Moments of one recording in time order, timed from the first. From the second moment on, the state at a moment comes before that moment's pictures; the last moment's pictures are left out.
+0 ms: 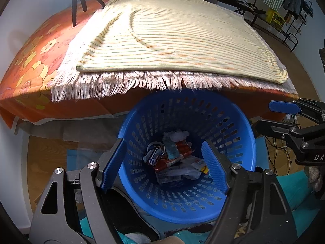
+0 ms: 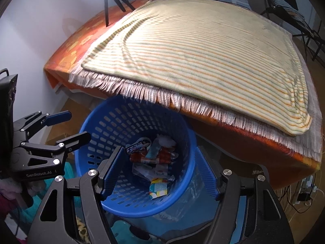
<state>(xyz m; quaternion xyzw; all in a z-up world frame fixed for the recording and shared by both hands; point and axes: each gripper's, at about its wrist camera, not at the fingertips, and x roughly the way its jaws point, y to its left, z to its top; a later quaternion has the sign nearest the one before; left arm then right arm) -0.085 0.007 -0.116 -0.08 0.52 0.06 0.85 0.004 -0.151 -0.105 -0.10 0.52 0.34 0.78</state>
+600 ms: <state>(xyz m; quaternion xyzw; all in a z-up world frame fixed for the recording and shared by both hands) -0.059 0.016 -0.071 -0.07 0.46 0.08 0.88 0.034 -0.171 -0.064 -0.05 0.47 0.32 0.82</state>
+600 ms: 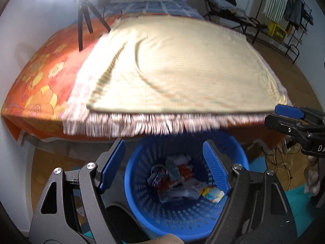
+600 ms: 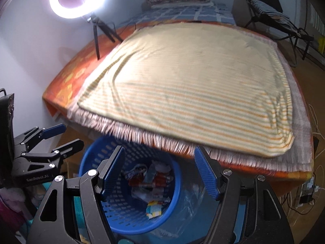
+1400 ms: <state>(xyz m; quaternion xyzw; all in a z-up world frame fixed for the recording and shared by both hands) -0.038 -0.004 0.000 -0.06 0.36 0.07 0.93 0.066 -0.204 -0.022 0.03 0.40 0.30 0.87</state>
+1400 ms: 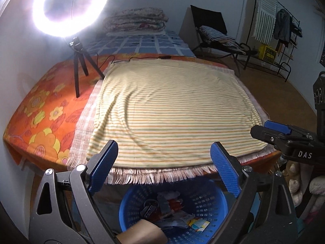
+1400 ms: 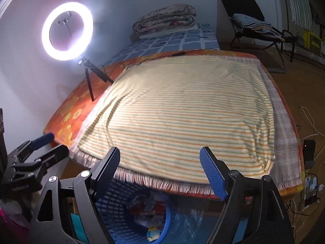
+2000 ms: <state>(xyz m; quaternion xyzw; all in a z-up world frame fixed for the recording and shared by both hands) -0.039 -0.007 0.004 -0.05 0.36 0.08 0.93 0.067 -0.199 -0.020 0.02 0.40 0.30 0.87</state>
